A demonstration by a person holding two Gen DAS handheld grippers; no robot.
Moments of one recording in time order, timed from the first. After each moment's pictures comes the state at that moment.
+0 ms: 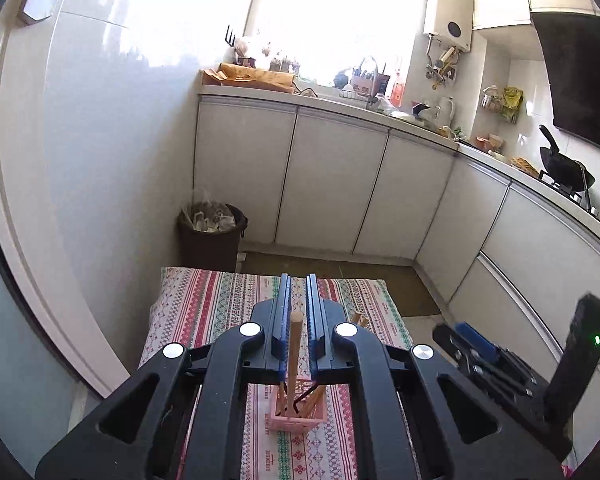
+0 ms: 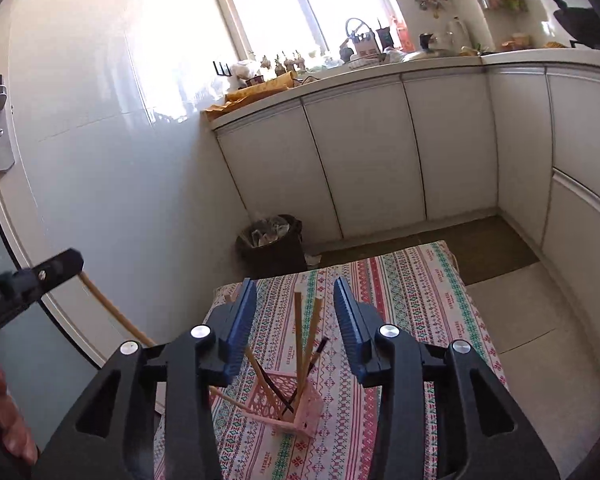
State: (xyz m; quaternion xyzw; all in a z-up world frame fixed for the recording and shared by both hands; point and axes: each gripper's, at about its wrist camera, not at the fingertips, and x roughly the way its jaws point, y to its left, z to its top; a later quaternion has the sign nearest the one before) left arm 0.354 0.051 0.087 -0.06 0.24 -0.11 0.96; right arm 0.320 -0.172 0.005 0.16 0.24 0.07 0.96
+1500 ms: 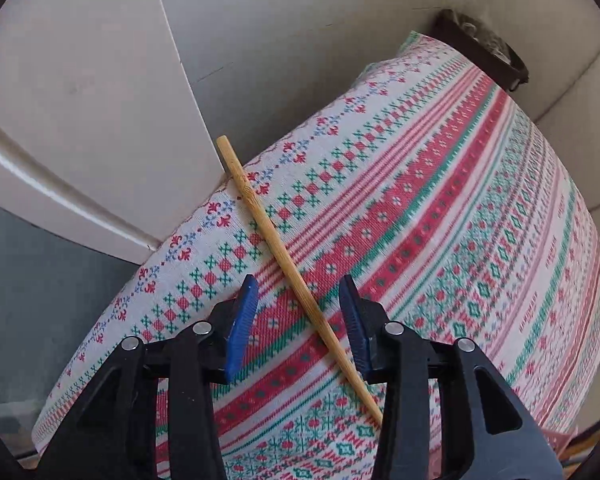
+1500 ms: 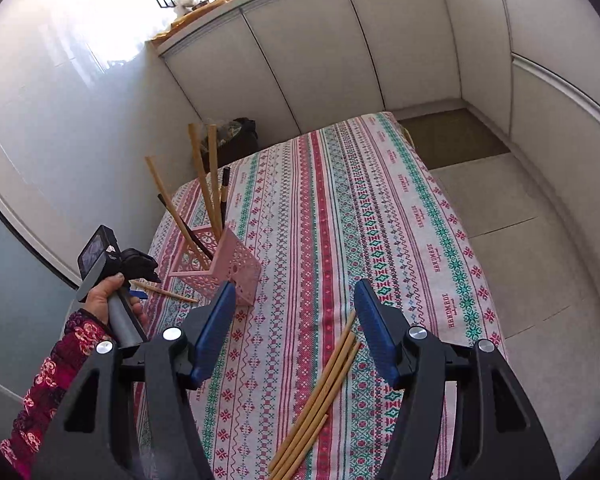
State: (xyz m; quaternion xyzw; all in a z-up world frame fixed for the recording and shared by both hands) left arm 0.512 0.181 -0.205 -0.23 0.55 0.28 0.76; right arm 0.274 -0.223 -0.102 0.21 0.40 0.04 0.89
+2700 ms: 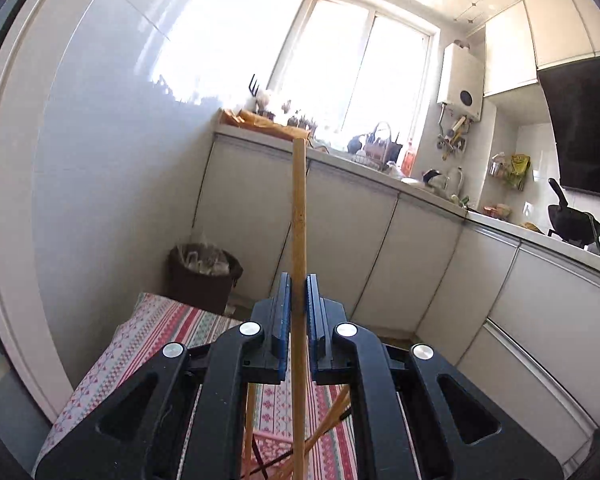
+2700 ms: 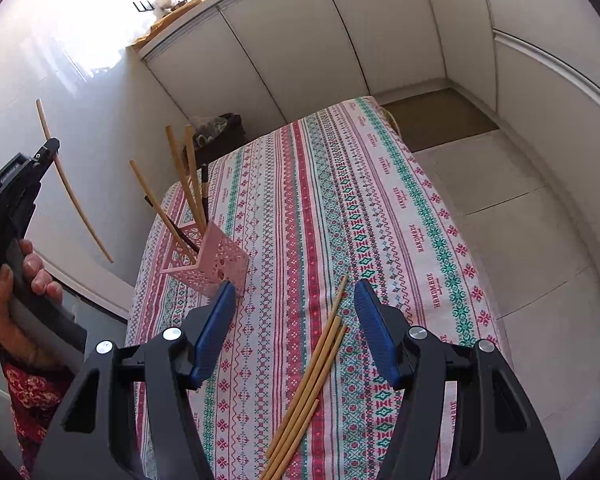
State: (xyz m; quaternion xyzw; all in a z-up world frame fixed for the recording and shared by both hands) left arm 0.374 0.016 0.000 -0.12 0.09 -0.07 0.99; right arm 0.263 -0.247 -0.104 0.23 0.41 0.03 0.88
